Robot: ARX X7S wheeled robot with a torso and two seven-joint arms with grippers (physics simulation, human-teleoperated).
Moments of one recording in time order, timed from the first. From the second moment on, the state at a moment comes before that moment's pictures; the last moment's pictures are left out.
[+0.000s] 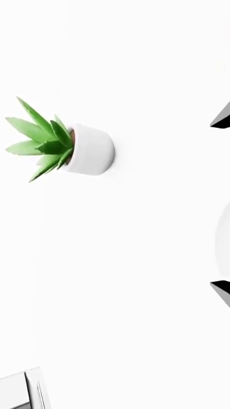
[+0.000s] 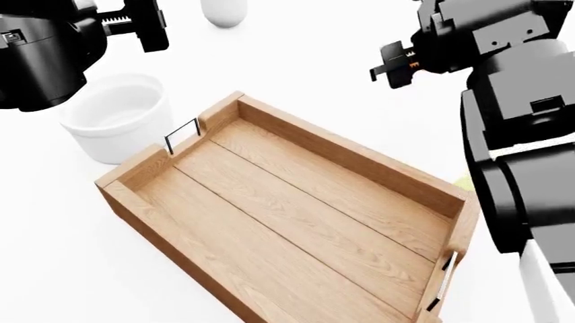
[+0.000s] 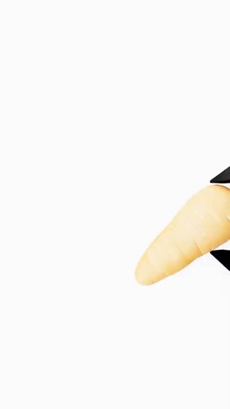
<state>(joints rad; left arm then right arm) -1.54 -0.63 0.69 -0.20 -1.52 -0.85 -0.94 1.85 0.05 -0.46 1.31 -0.03 1.04 -0.28</state>
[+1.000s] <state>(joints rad) -1.54 -0.63 0.70 -0.20 -1.52 -0.85 -0.95 2.21 0.62 -1.20 0.05 2.69 1.16 1.10</state>
